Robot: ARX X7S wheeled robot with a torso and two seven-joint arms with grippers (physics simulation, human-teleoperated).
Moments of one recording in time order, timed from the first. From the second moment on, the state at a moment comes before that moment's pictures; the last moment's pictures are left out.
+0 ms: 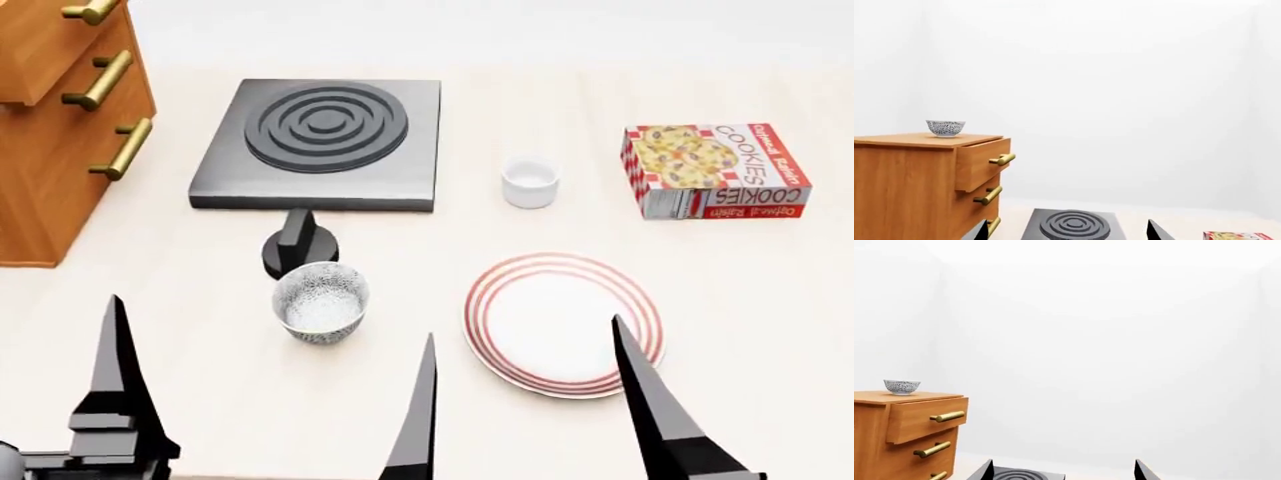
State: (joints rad) left arm -0.05 -0.16 0.15 0.75 -0.15 -0.40 -0.28; right arm 0.00 0.22 -0.28 -0.98 0.05 0.49 0.25
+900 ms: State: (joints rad) left arm -0.05 -0.19 0.16 0.78 -0.18 -0.41 -0.33; right arm 0.00 0.26 -0.31 -0.99 0.02 0.46 0.31
